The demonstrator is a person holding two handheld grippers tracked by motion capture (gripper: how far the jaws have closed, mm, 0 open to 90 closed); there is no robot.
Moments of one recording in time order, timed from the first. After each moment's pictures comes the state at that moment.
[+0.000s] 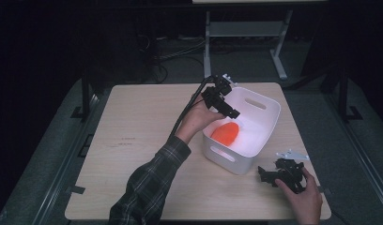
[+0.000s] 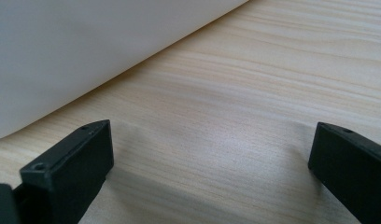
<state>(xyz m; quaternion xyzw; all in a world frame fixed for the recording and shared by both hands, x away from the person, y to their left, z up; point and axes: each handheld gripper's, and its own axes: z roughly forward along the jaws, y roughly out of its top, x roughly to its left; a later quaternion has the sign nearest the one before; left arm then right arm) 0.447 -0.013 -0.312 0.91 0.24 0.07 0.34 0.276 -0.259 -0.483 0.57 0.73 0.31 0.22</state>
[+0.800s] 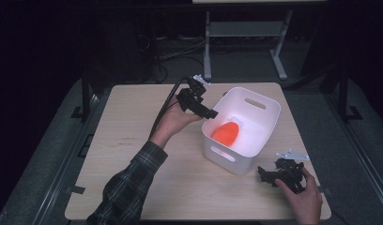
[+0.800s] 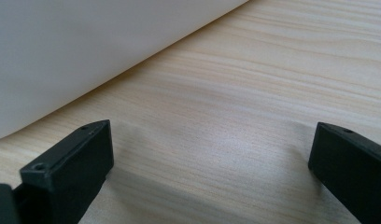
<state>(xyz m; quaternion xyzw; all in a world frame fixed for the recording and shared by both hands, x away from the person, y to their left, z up) 0.440 0.055 -0.311 0.89 0.27 0.07 0.35 0.276 -0.259 -0.483 0.57 0.73 0.31 0.22</state>
